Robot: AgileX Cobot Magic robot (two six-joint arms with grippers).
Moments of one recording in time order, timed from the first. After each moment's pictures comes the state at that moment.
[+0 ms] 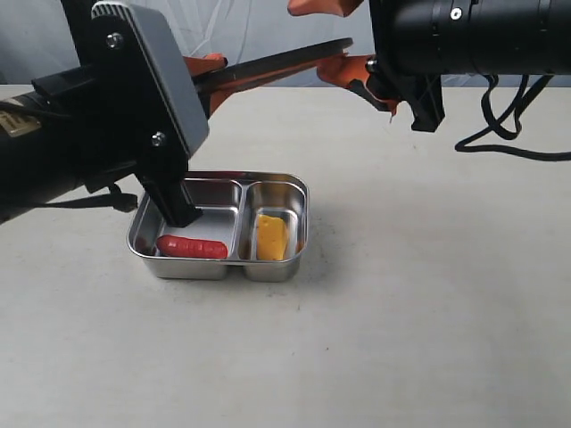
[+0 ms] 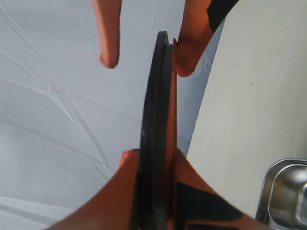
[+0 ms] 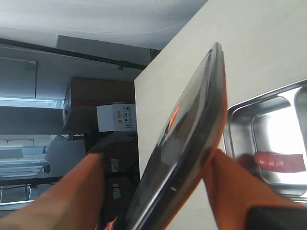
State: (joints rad) left arm -0.85 1.17 -0.67 -0.55 -0.32 1.50; right arm 0.62 1.32 -0.99 1.21 0.37 -0.01
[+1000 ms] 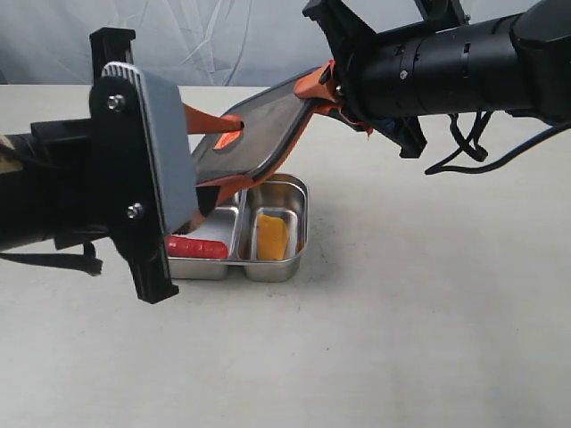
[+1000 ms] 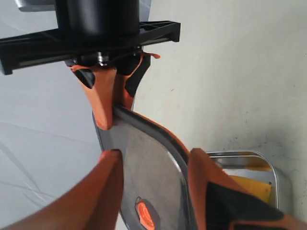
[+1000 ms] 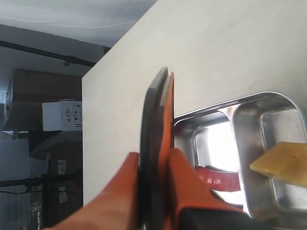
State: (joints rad) left arm -0.86 1.09 -0.66 -0.57 0.00 1.53; right arm 0.62 1.49 -0.99 1.20 0.32 -0.15
